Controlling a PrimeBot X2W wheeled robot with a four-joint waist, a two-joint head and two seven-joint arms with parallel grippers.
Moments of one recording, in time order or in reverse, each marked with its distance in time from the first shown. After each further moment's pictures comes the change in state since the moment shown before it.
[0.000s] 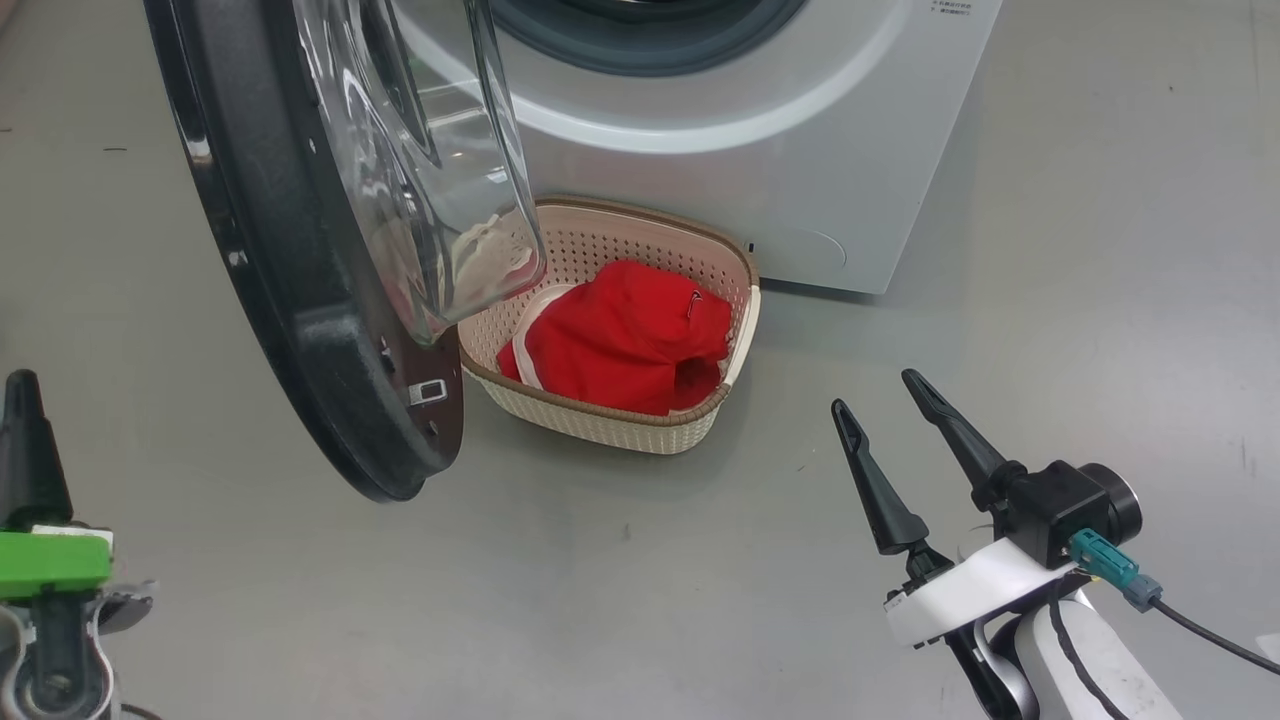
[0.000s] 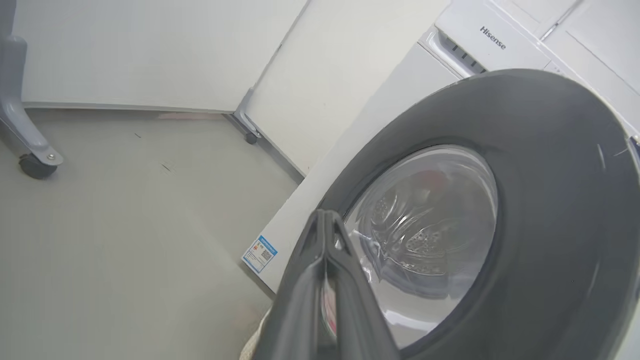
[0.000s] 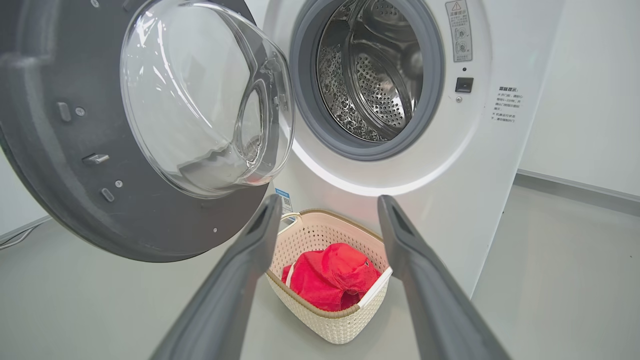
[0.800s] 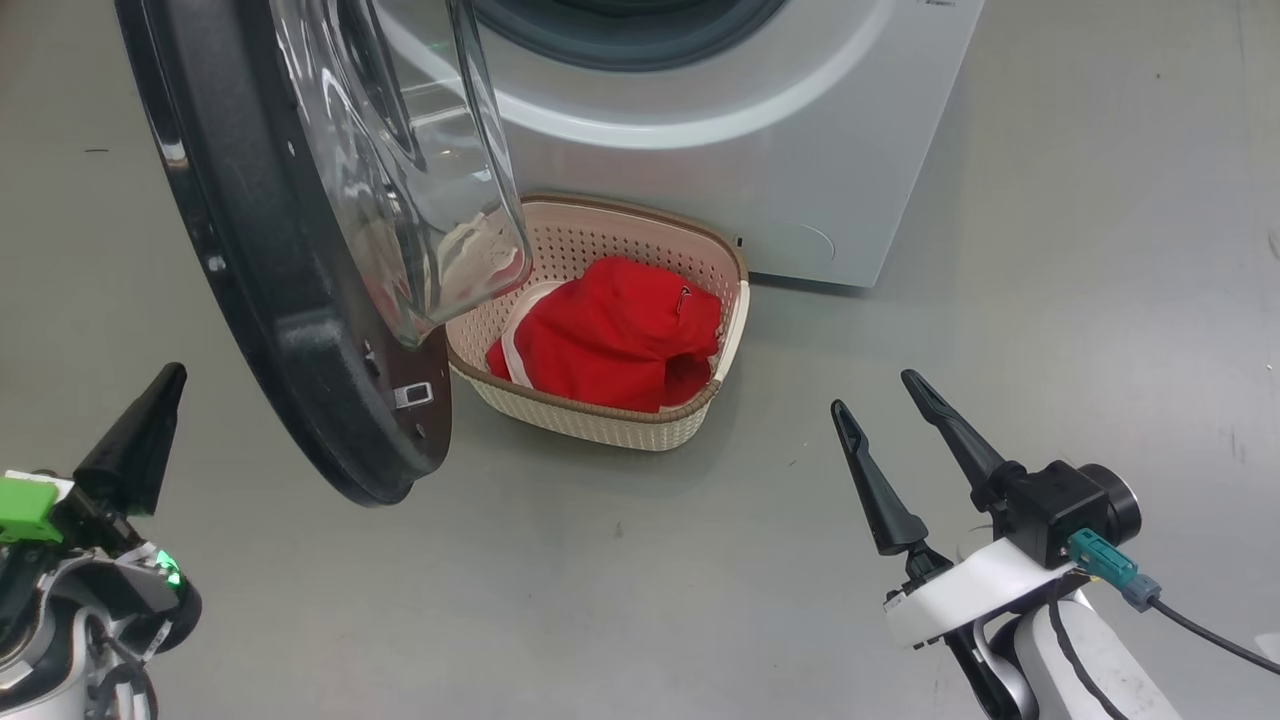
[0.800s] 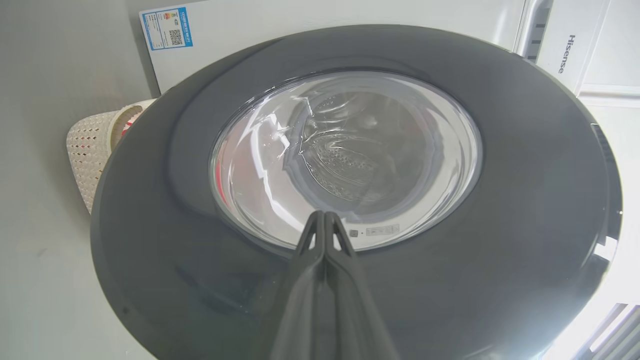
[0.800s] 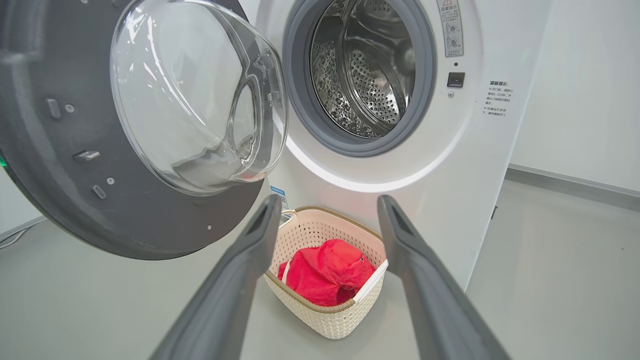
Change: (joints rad) left arm -0.114 -0.097 0.118 0.068 -0.690 0.238 0.573; right arm 0.000 0.000 0.000 0.002 0.000 0.000 0.000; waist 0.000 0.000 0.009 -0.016
